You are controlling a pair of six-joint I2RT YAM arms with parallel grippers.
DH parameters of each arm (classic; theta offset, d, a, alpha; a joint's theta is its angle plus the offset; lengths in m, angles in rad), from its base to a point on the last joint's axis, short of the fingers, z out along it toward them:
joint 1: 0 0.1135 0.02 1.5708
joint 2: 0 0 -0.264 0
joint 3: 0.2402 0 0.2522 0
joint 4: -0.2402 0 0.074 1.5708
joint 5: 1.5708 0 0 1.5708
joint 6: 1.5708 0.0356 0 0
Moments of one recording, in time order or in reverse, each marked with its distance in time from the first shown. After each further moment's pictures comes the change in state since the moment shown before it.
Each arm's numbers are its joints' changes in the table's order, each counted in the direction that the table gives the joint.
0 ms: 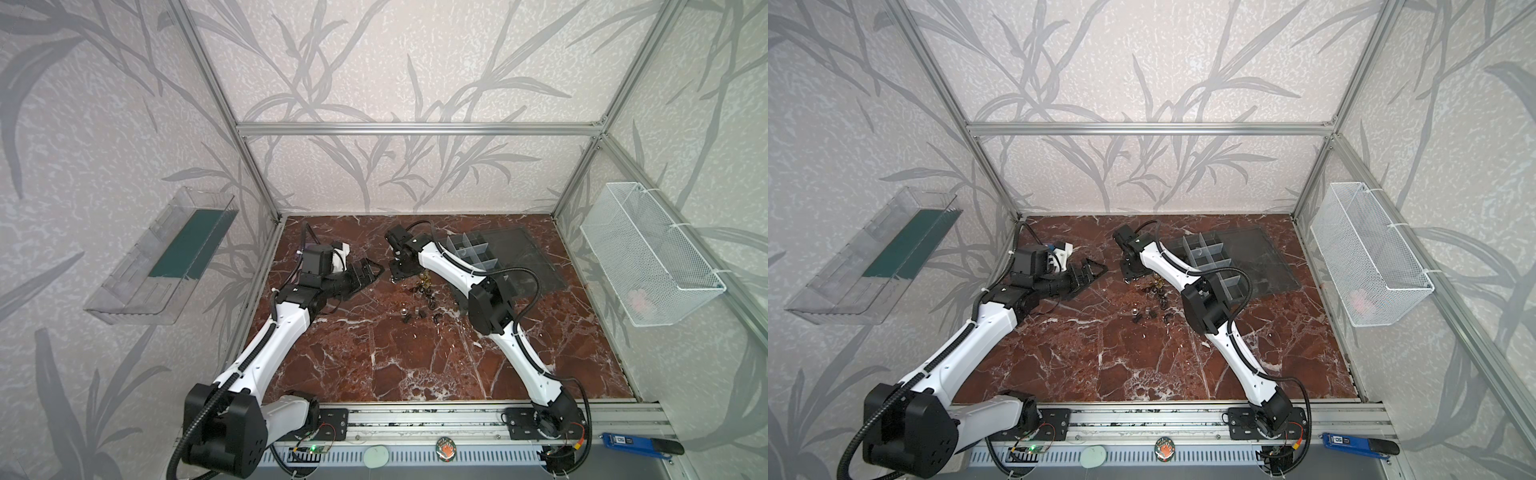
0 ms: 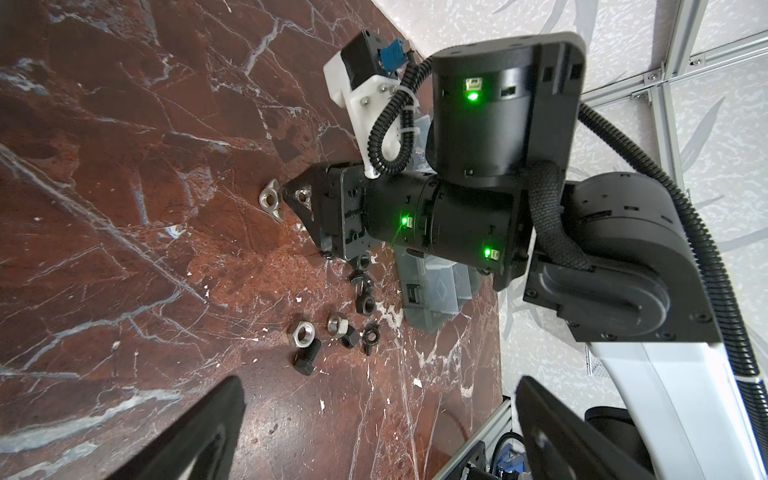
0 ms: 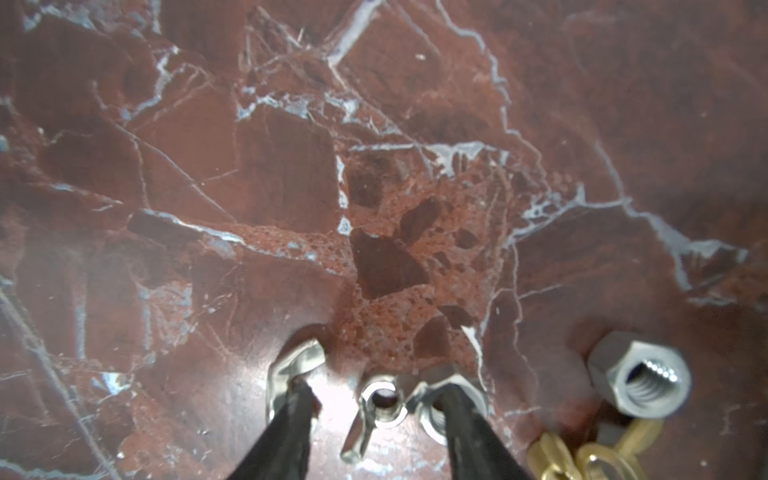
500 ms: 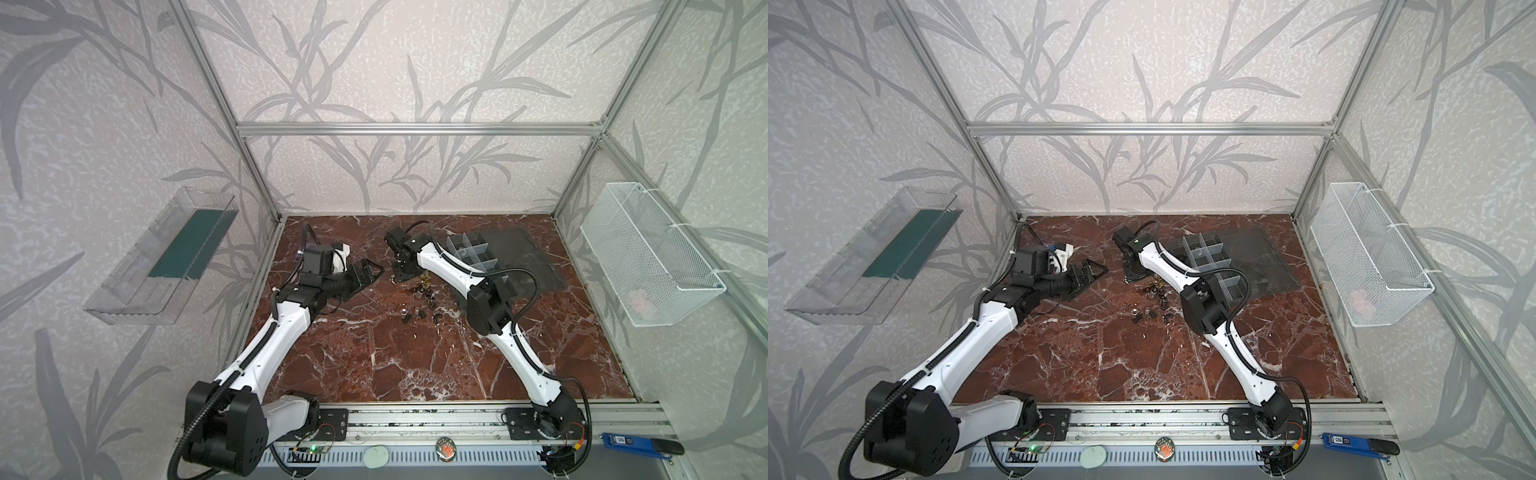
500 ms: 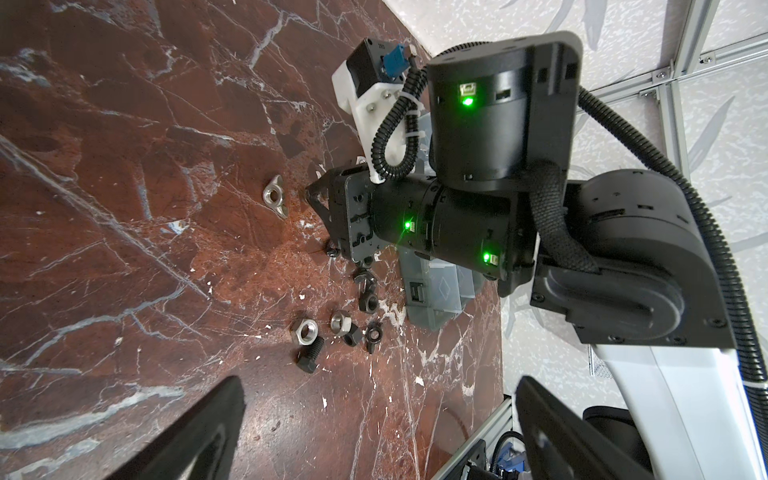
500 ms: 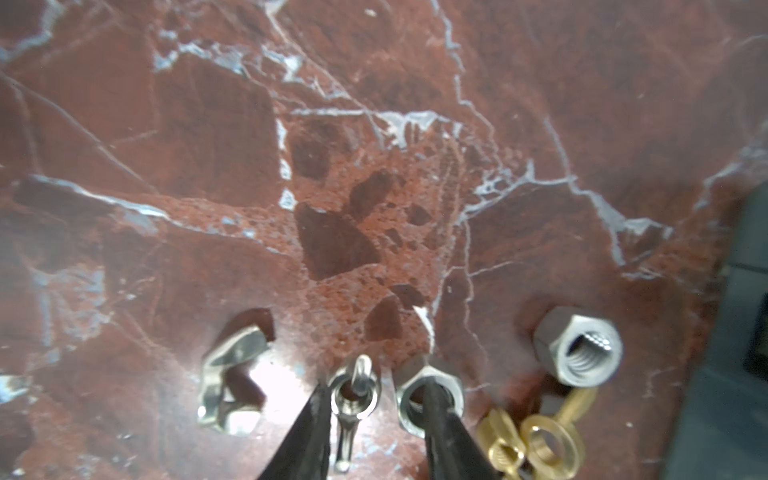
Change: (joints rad) left arm 0.001 -0.010 0.000 -0.005 0.000 0.001; right arm 0.000 -0.011 0.019 -0.079 0.123 -0.055
